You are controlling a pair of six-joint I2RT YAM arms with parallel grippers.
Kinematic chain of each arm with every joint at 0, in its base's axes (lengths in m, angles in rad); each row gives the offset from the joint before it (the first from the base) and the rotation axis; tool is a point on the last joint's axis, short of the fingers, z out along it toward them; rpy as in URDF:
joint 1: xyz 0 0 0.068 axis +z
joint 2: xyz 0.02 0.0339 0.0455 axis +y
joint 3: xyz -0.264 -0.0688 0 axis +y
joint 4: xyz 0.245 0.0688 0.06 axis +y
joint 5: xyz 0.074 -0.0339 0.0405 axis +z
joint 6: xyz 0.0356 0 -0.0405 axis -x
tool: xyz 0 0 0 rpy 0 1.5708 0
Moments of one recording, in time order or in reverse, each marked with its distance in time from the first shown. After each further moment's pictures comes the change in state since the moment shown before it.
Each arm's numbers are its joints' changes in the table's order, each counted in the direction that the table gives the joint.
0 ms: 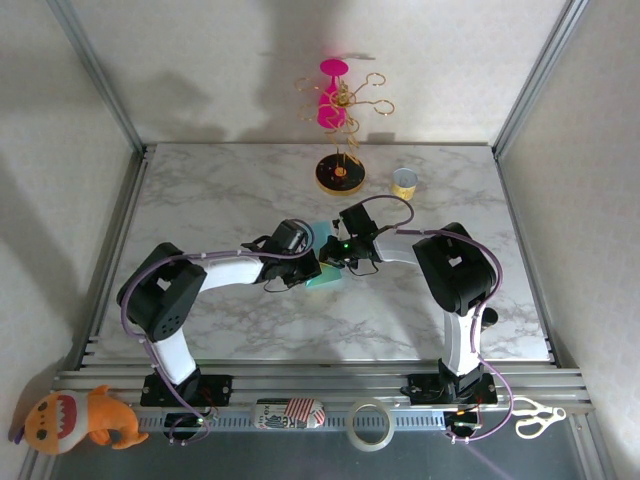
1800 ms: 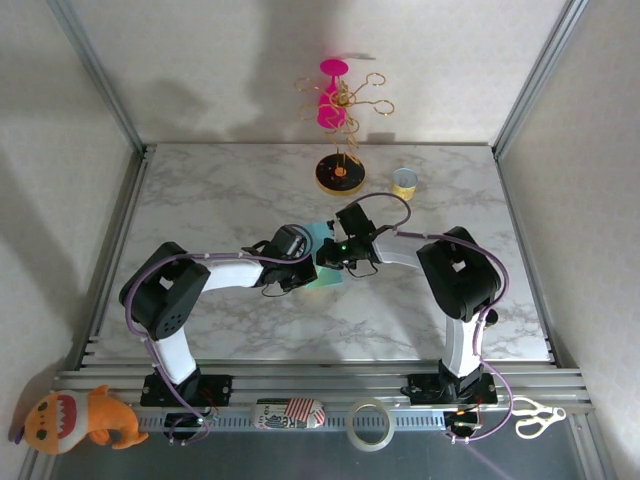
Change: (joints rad) left arm 0.001 0.016 0.039 -0.023 0.039 -0.024; right arm 0.035 -0.051 -0.003 0.053 0.010 0.072
